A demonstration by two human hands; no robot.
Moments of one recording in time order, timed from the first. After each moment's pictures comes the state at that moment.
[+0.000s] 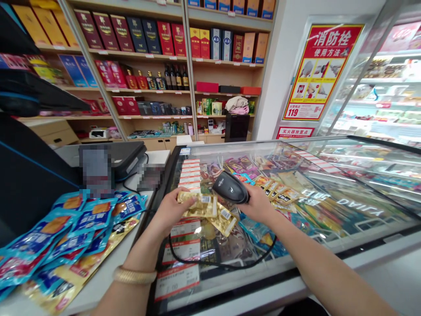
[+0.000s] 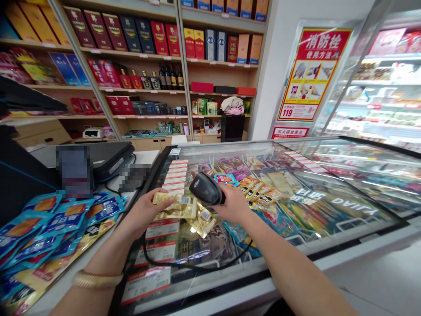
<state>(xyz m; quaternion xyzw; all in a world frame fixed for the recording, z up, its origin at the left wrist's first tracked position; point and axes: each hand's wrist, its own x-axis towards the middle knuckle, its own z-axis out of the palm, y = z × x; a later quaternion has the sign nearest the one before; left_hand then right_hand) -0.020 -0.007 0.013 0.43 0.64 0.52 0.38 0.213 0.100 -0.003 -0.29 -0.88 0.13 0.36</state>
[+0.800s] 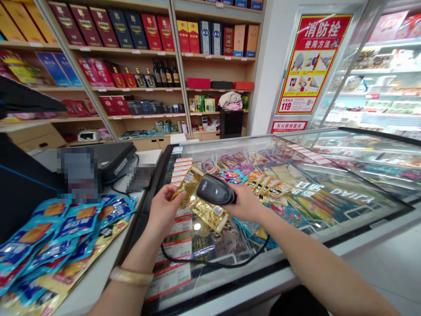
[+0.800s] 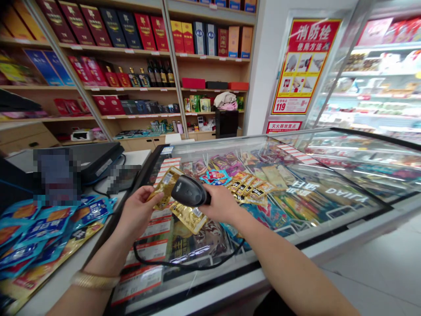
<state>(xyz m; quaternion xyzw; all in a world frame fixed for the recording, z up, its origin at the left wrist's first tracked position) -0.010 0.009 0.002 0.33 0.57 0.68 0.31 0.207 0.089 0.005 -0.28 -0.88 0.22 0.31</state>
